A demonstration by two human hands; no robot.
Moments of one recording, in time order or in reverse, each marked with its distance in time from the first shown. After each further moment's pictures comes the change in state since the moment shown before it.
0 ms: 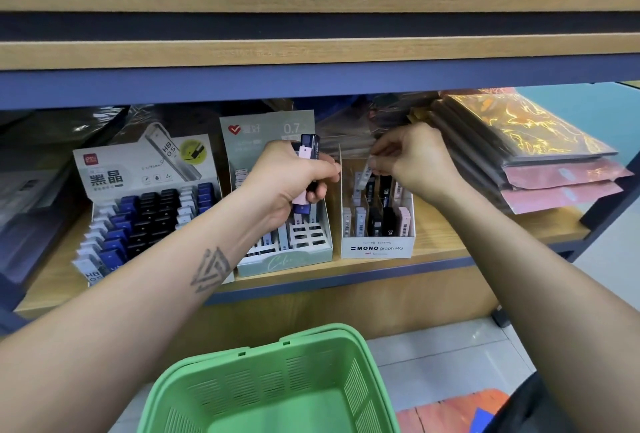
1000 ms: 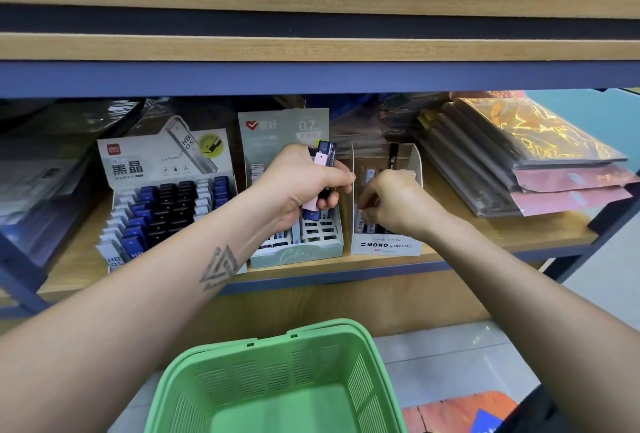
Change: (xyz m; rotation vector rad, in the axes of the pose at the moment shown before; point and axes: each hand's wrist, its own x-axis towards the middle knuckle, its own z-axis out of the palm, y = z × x) left_hand -0.018 -0.003 -0.009 0.037 -0.105 -0.001; right_hand -0.035 -0.014 0.038 -0.330 -0.345 -0.029
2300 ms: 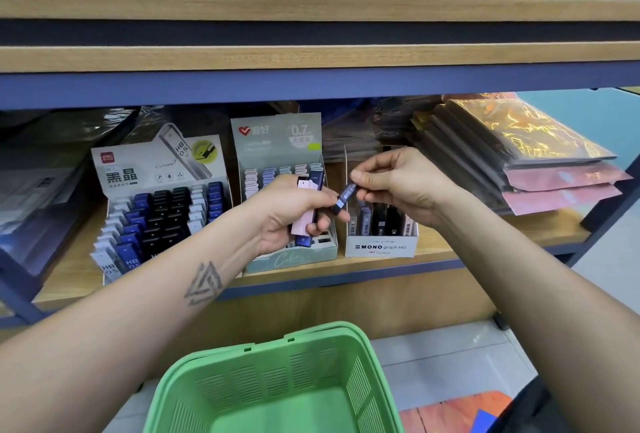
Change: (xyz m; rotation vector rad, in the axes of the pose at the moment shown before) left_hand -0.003 -0.019 -0.004 -0.155 -0.130 -0.179; right_hand 0.008 0.016 -0.021 1.159 -0.072 0.155
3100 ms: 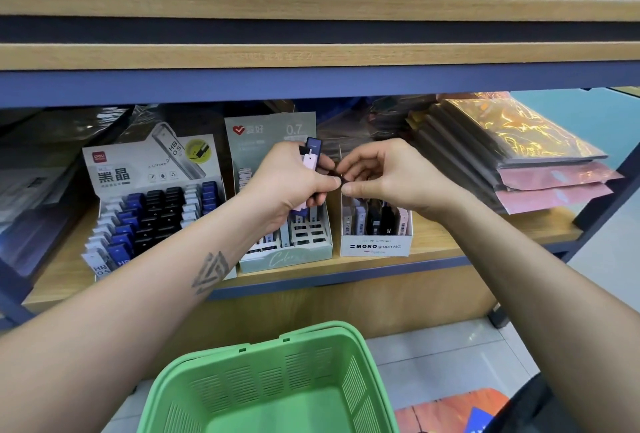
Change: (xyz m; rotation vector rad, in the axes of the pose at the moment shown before) left_hand 0.004 0.022 0.012 0.252 0.222 0.240; right_hand -0.012 -0.019 0.000 -0.522 -0.114 -0.341
